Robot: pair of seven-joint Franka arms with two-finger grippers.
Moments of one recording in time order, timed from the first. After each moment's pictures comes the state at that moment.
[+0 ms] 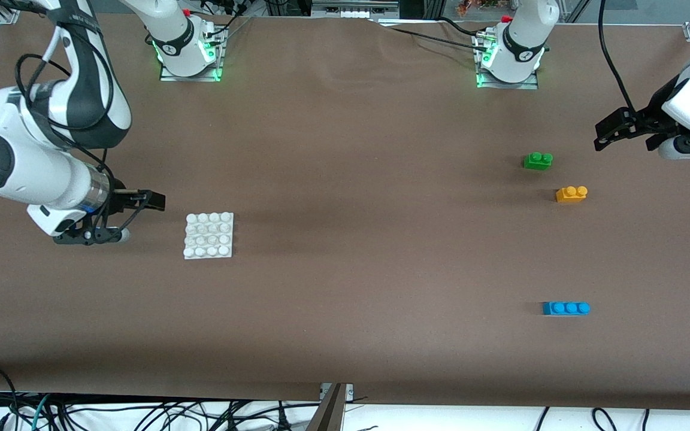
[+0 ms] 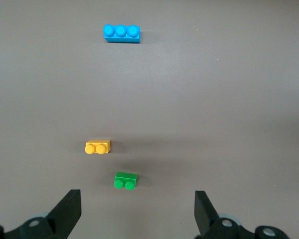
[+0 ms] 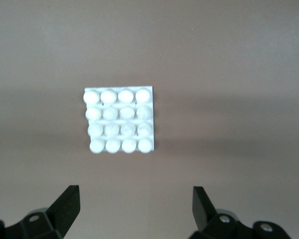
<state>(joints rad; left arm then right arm) 0.00 -0.05 -0.04 -1.68 -0.01 1.60 -0.09 0.18 0.31 -0.06 -1.73 0.07 1.92 0.07</state>
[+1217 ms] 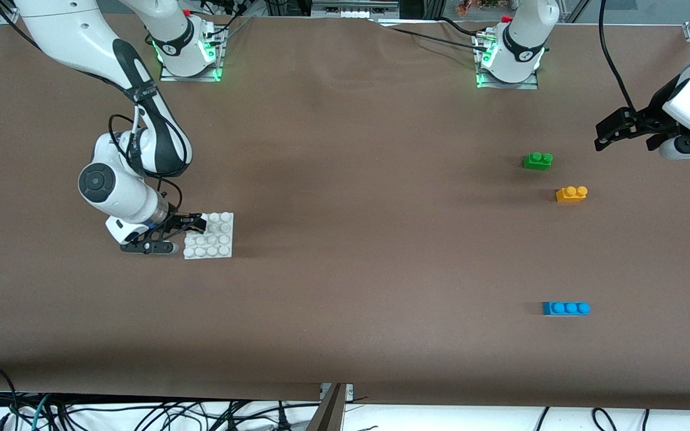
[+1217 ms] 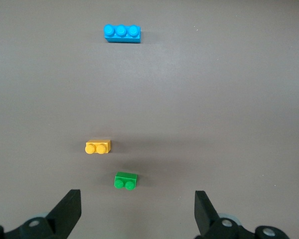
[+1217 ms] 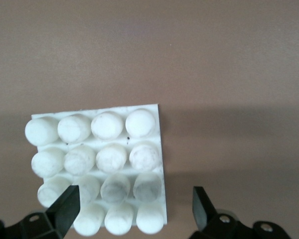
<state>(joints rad) 0.00 -0.05 -0.04 -1.68 -0.01 1.60 -0.09 0.19 0.48 -0.03 -1.99 0.09 2.47 0.12</state>
